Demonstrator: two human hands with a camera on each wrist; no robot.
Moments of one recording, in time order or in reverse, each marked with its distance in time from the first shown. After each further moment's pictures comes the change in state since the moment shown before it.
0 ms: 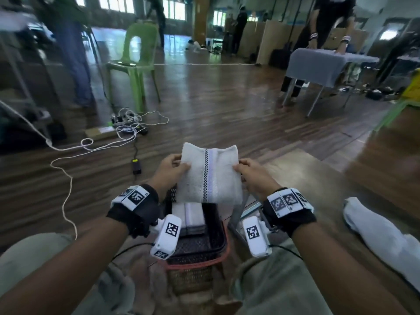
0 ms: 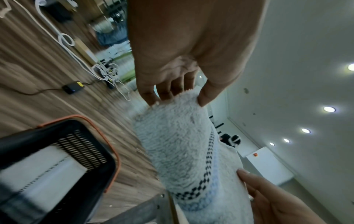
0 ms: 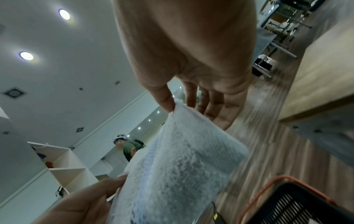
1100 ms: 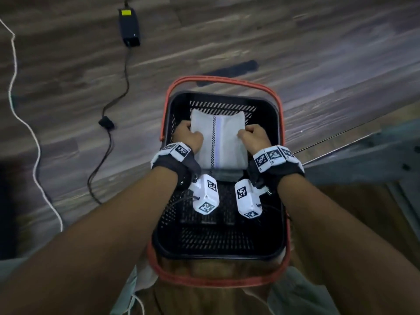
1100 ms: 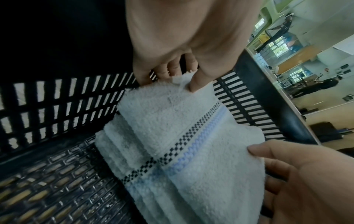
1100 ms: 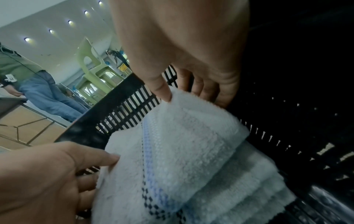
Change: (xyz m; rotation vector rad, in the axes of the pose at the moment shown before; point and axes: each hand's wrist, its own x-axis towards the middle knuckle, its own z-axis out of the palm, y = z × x) left_hand 0.241 -0.362 0.027 0.320 0.236 -0.587; right_hand 0.310 0.287 0.185 -0.303 -0.056 0.442
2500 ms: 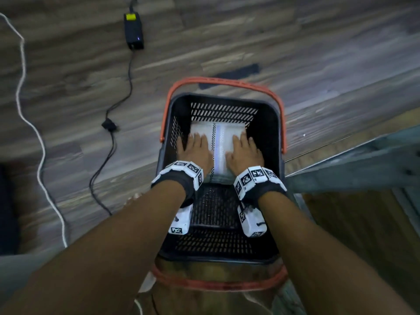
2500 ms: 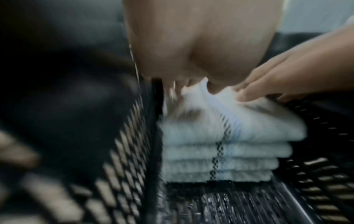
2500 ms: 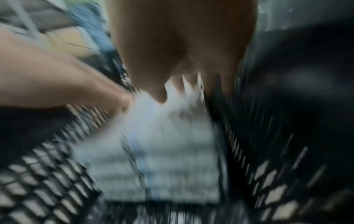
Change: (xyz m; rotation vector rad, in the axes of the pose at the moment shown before) left_hand -0.015 -0.027 0.019 1.079 -0.279 0.338; right_hand -0.009 0.037 0.025 -0.908 -0.068 -0.354
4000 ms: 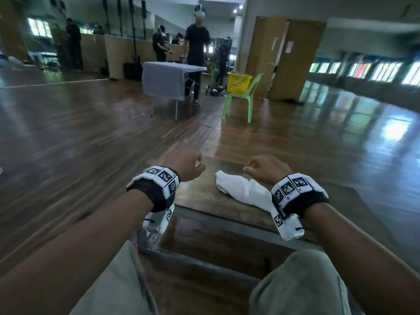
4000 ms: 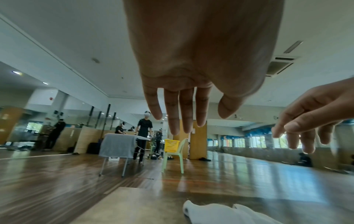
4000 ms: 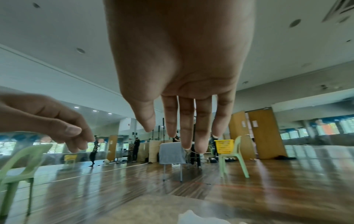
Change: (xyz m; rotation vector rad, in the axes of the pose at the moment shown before) left_hand -0.459 0.314 -0.229 0.187 0.595 1.127; right_hand -0.644 0.187 -0.267 0.165 0.655 0.696
